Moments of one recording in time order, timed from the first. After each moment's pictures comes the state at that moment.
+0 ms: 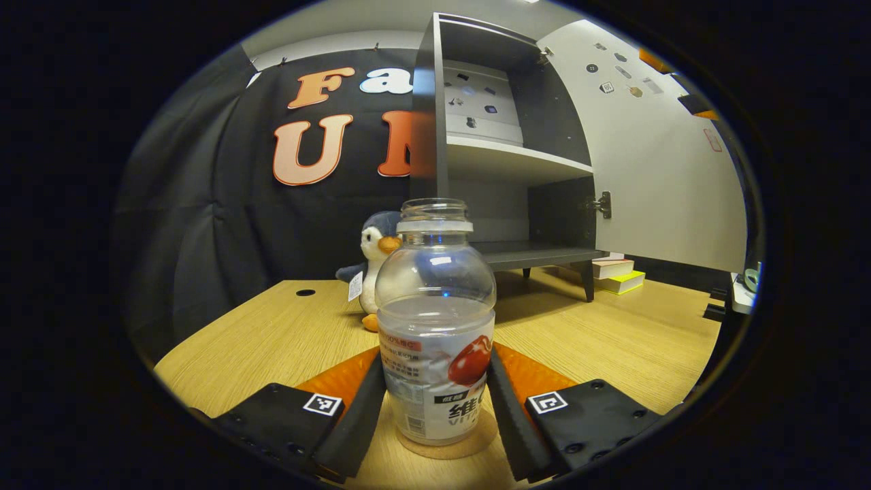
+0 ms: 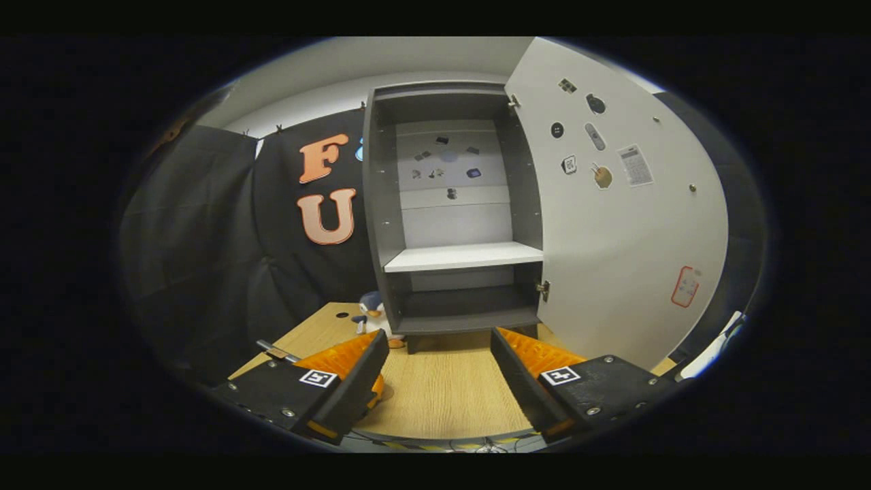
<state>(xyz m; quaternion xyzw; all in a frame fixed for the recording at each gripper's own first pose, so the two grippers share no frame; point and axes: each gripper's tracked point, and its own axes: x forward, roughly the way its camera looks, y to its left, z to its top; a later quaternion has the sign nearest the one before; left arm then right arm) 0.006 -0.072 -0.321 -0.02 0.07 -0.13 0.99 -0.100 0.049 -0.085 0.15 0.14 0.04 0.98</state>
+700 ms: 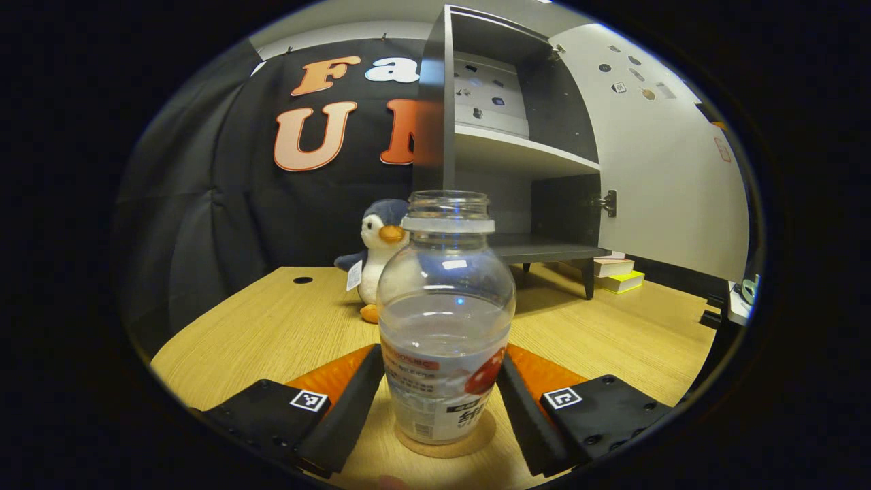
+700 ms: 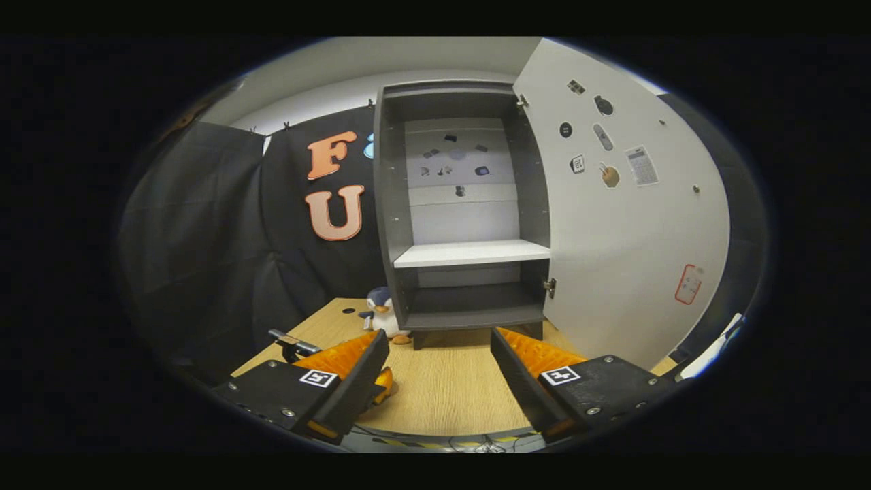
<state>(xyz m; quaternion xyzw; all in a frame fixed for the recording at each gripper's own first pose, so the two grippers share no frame) 0.014 -0.072 -0.323 -0.03 0.10 -0.13 0.99 -0.108 0.057 -0.082 0.14 0.14 0.06 0.98</state>
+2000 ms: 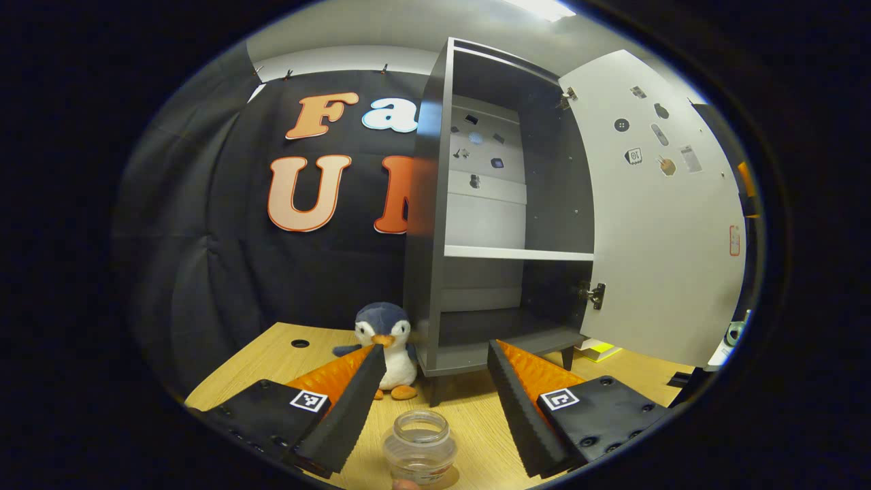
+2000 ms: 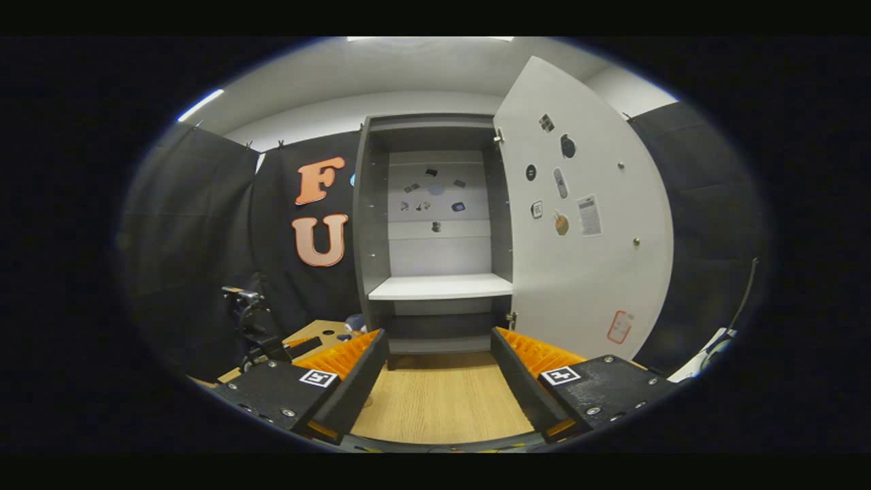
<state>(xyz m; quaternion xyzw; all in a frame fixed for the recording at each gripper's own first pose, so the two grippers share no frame) 0.029 -0.078 -0.138 -0.05 0.01 -0.13 0.99 -0.128 -0.027 -0.025 0.12 0.06 0.00 0.99</state>
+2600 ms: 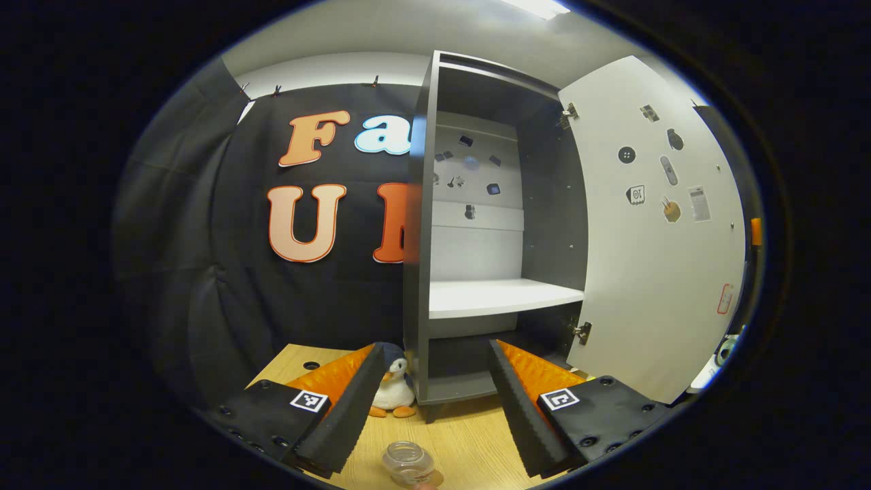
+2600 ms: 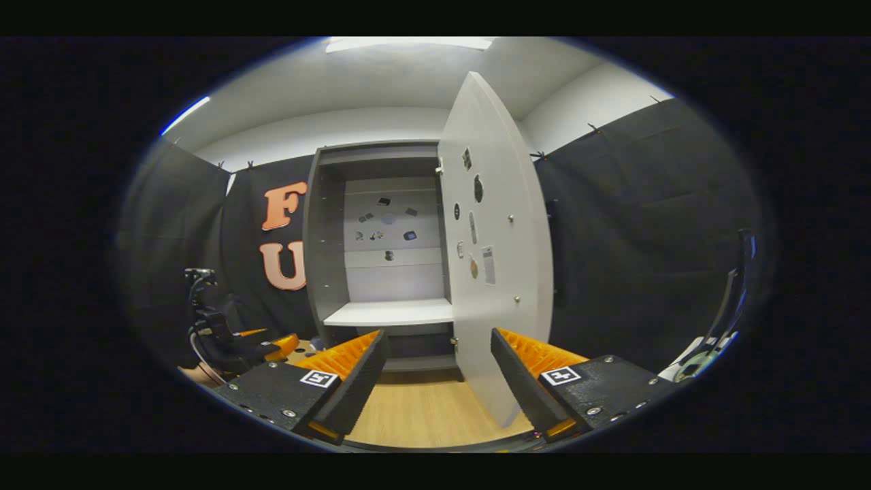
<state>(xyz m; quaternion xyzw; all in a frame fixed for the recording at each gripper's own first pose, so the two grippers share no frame) 0.016 -0.094 -0.034 -0.04 0.01 -0.12 0.99 -0.162 -0.142 0.012 0.11 0.03 -0.06 0.99</state>
